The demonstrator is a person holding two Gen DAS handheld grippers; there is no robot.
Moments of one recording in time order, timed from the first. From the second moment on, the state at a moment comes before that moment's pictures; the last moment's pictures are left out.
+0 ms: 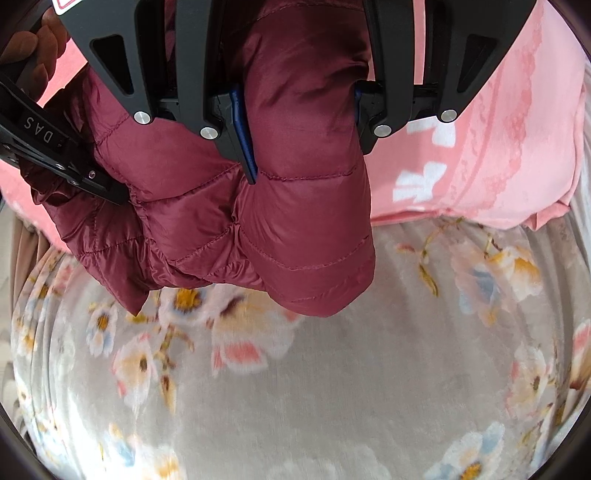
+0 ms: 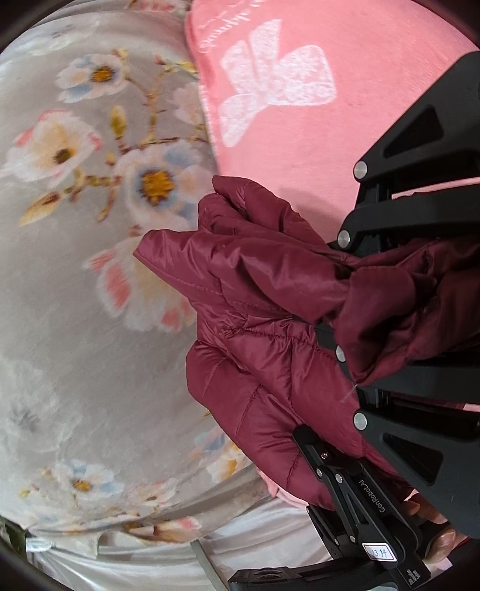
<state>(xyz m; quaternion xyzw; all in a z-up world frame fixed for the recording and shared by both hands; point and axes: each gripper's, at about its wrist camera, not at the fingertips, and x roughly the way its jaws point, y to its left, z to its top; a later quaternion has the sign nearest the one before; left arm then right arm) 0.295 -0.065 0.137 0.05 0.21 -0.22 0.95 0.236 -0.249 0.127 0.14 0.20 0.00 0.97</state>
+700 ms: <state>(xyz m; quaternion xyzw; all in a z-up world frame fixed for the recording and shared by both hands) 0.337 -0.040 0.030 0.04 0.33 -0.19 0.93 0.277 -0.240 0.014 0.19 0.33 0.02 0.92</state>
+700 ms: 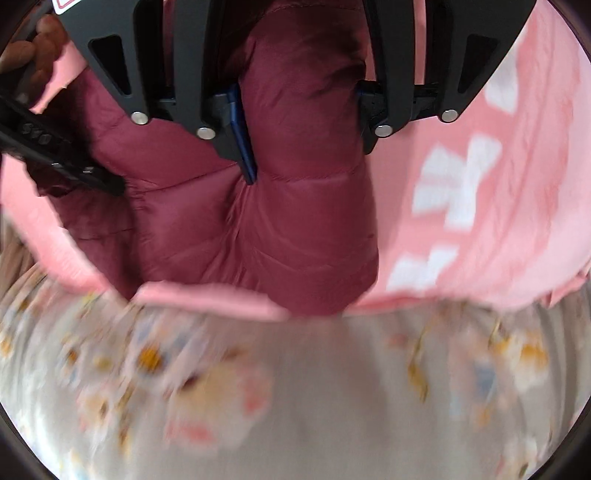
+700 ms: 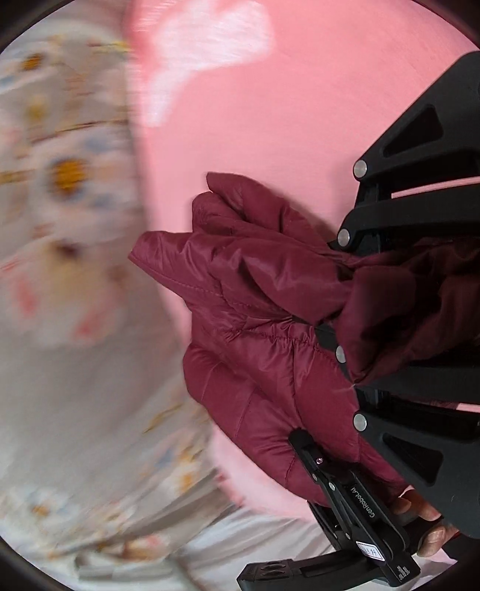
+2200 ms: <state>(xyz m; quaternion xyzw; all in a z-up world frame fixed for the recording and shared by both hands) 0.428 -0.094 0.030 0.03 0.35 -0.05 0.93 0.366 -0.269 0.005 0.13 0.34 -0.09 0.92</state>
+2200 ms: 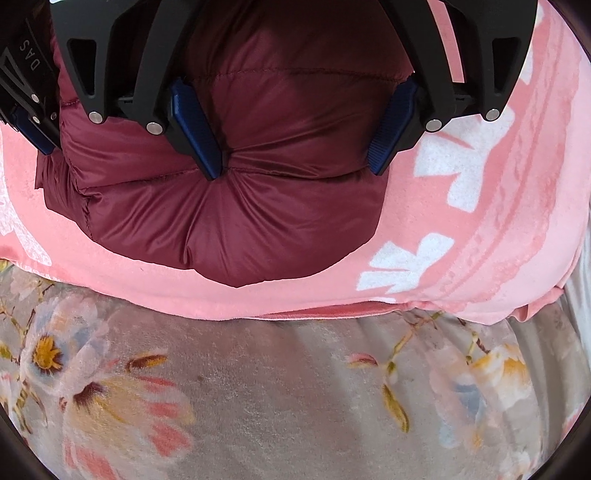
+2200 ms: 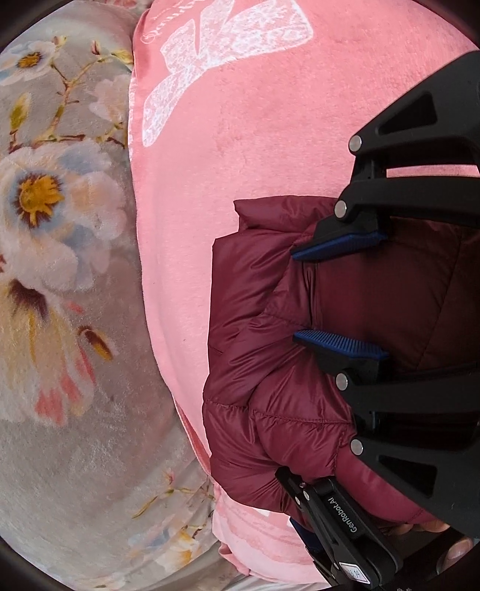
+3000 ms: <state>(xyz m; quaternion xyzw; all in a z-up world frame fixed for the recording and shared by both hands) 0.330 -0.081 0.054 0.14 0.35 -0.03 0.93 0.271 -0.233 0.023 0.03 0.37 -0.08 0.93</state>
